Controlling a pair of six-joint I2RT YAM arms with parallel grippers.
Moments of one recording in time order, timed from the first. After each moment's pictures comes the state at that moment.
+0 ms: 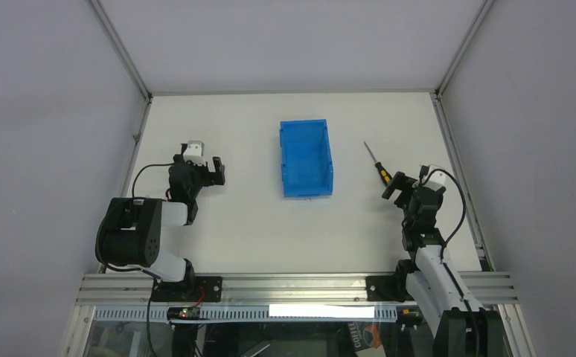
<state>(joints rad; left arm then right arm) -0.04 1.51 0.36 0.84 0.02 -0.03 0.01 0.72 0.17 0.21 0.20 0.24</state>
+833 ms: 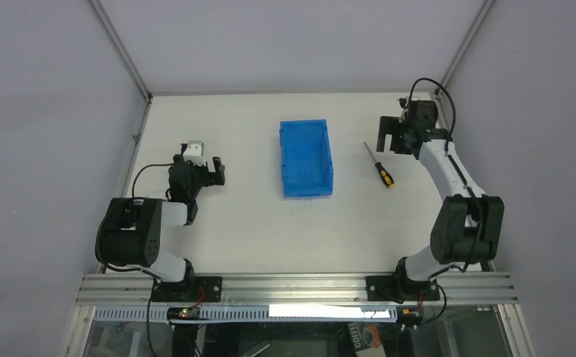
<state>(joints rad) -0.04 1.51 0.36 0.84 0.02 -0.04 0.01 1.45 1.17 -0.50 0.01 0.08</state>
